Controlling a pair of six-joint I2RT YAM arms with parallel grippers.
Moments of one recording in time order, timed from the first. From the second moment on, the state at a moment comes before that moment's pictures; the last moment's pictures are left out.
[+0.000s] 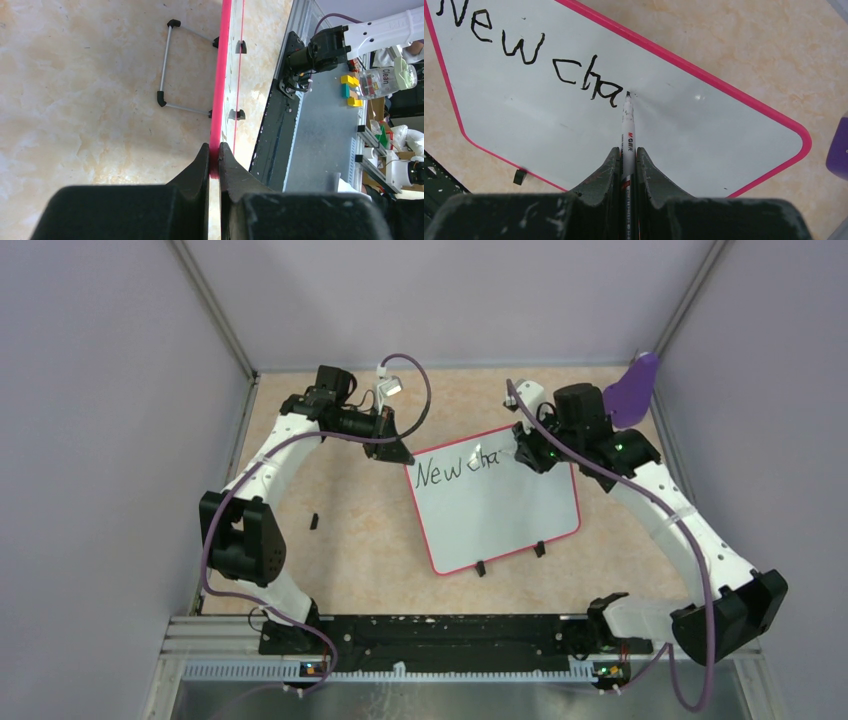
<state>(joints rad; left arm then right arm) -0.24 1.66 1.47 -0.82 1.08 0.22 0.46 1.23 1.30 -0.76 -0.19 -0.29</state>
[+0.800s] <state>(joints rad) -0.24 1.66 1.47 -0.82 1.07 0.23 0.46 1.20 1.21 -0.75 -0.19 -0.28</state>
